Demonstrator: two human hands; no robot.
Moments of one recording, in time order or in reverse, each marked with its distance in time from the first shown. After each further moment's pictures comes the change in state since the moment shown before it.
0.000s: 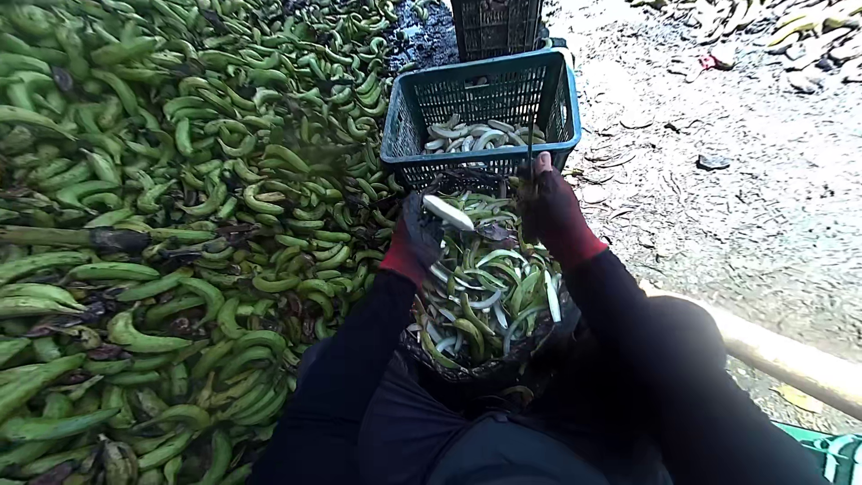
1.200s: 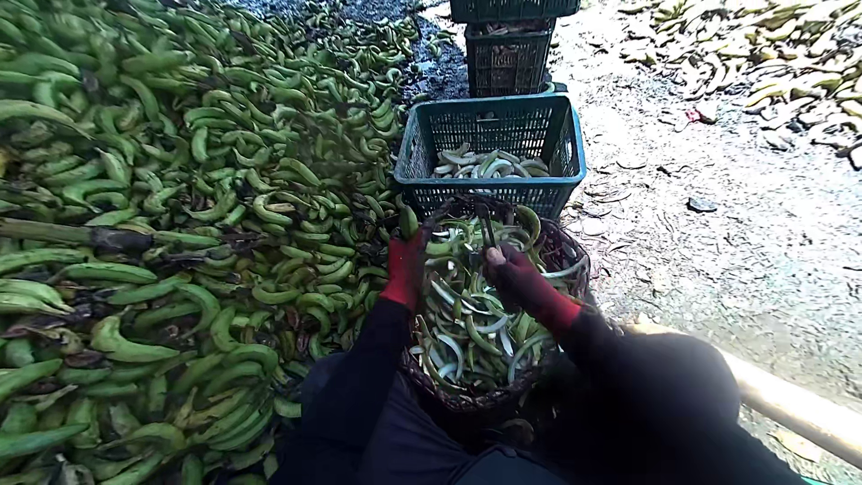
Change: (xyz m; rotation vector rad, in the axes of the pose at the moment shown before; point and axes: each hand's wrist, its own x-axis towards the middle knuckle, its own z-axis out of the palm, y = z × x) left_hand 0.003 -0.006 -0.054 0.523 0.121 0.333; right_hand -0.044 0.047 0.034 -0.241 -0.487 0.027
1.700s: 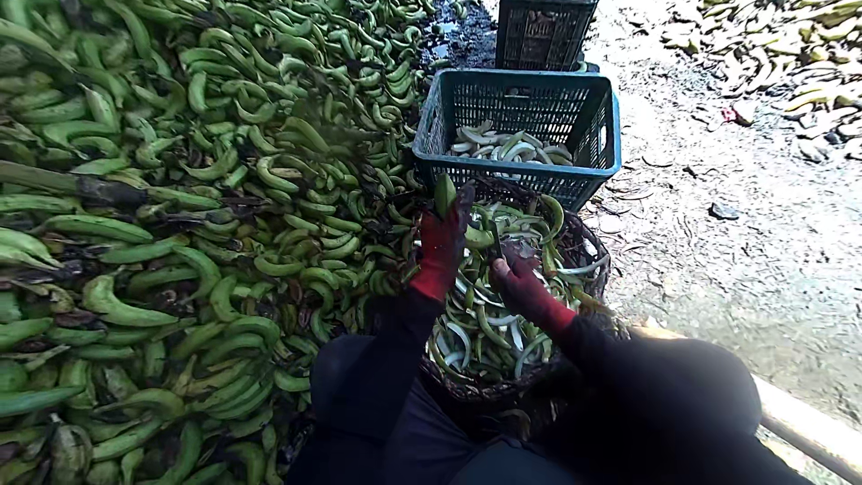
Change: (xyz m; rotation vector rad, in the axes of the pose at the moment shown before) left_hand -0.003 0.029 0.020 -0.236 0.041 0.145; right_hand 0.014 0.053 0.025 -0.167 -0.069 0.090
